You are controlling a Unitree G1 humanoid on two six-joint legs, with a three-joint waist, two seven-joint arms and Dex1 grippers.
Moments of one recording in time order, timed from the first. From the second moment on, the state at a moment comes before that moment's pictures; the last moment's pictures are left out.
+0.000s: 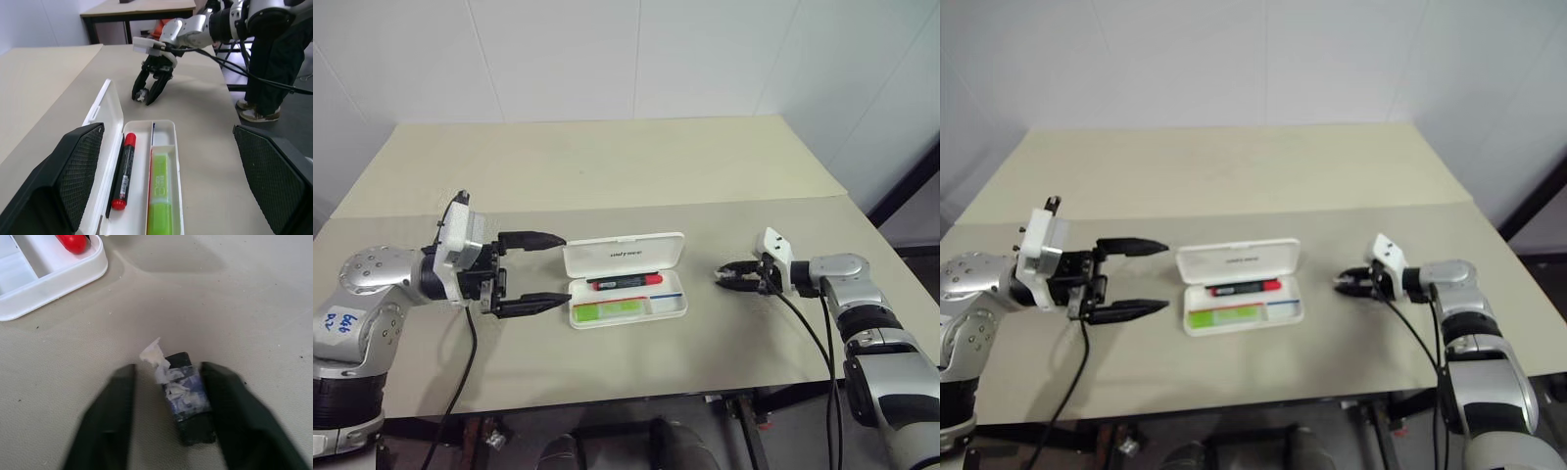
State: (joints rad) left arm -0.38 0.80 0.26 -0.26 -0.65 0.46 -1.20; right arm -0.89 -0.62 0.04 1.10 0.03 -0.20 1.31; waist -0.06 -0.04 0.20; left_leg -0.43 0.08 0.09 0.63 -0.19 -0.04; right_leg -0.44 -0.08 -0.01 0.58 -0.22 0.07
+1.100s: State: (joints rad) left arm -0.14 0.83 0.36 -0.17 -0.70 0.34 -1.32; right arm -0.67 -0.53 0.24 0.21 0.12 0.09 1.34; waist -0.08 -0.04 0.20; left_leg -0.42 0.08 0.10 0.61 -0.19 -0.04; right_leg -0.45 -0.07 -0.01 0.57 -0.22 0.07
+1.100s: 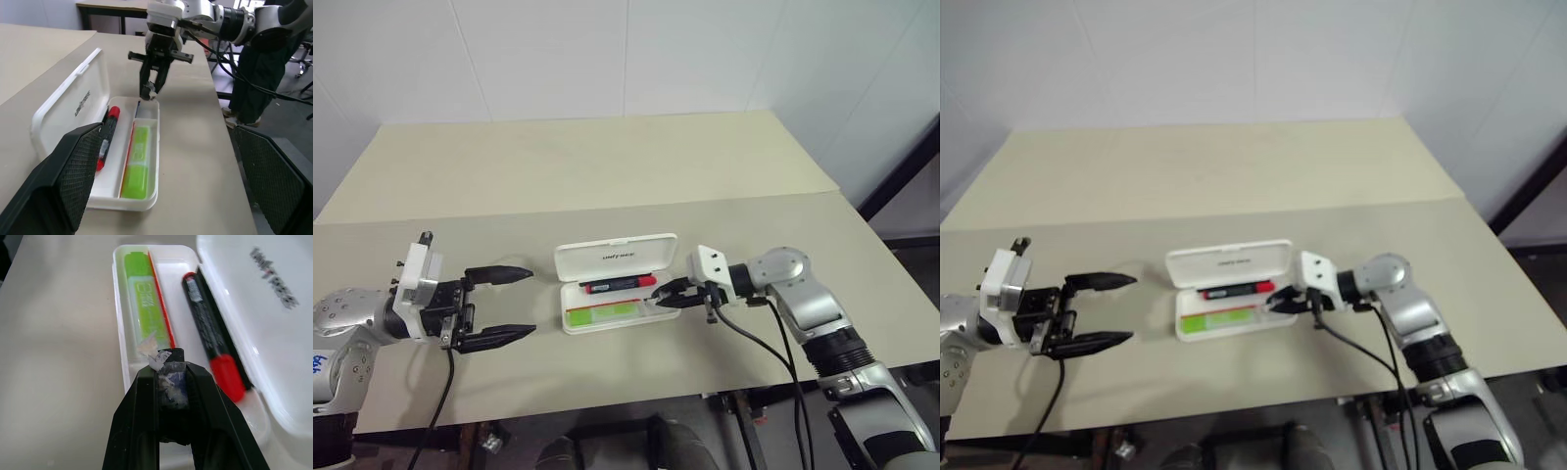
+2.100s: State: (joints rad) left arm -0.27 0.81 0.29 -0.08 -0.61 0.31 -1.19; right arm -0.57 -0.63 0.11 0.08 0.40 0.18 1.45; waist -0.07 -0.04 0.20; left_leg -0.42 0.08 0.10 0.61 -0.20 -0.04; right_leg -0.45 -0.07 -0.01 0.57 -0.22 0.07
